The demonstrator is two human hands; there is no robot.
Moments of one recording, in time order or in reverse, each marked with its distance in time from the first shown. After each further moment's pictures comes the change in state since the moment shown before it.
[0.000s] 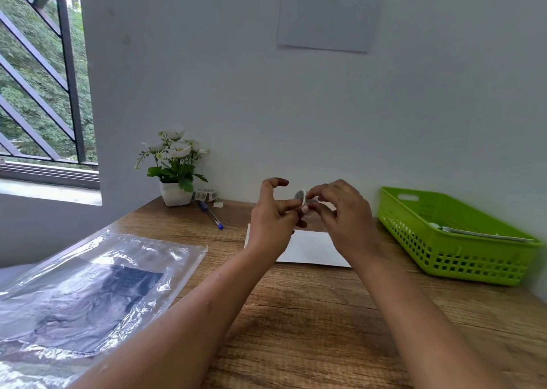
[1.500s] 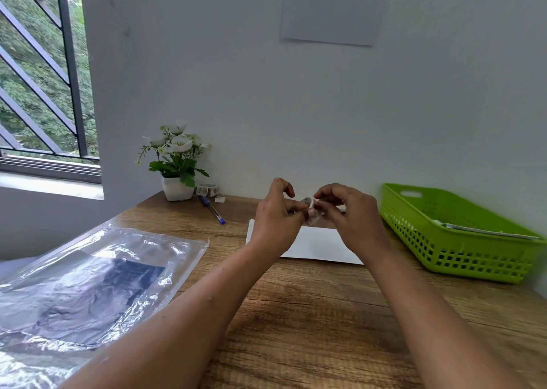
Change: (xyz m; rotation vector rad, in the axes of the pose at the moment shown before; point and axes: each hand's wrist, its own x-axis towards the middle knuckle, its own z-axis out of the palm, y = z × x) left_hand 0.001 -0.001 0.002 0.210 -0.021 0.041; right_hand 0.000 0.009 -0.004 0.168 -0.092 0.135
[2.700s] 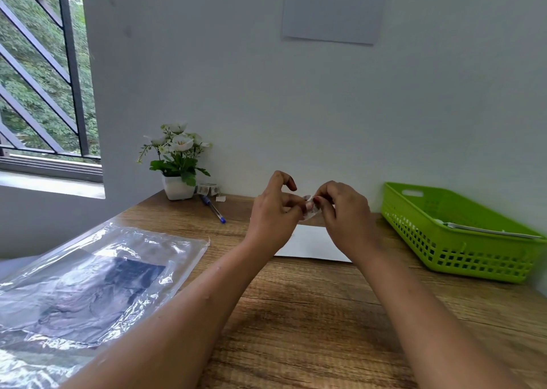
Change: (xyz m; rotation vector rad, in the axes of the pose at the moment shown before) left_hand 0.000 0.003 -0.007 0.036 0.011 0.097; right_hand 0.000 -0.007 0.011 -0.208 0.017 -0.031
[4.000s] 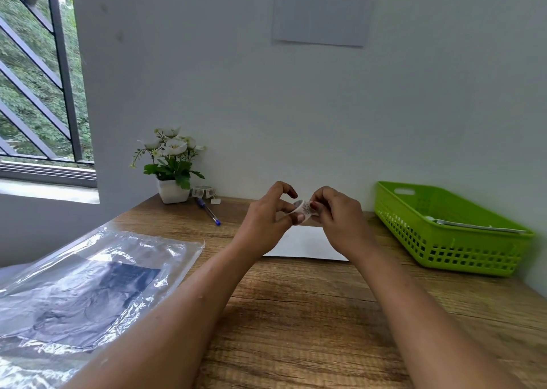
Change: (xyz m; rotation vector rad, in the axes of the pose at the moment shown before) left_hand 0.004 -0.015 -0.006 0.139 -0.194 0.028; right_hand -0.001 0.008 0.000 0.083 -0.089 0.104
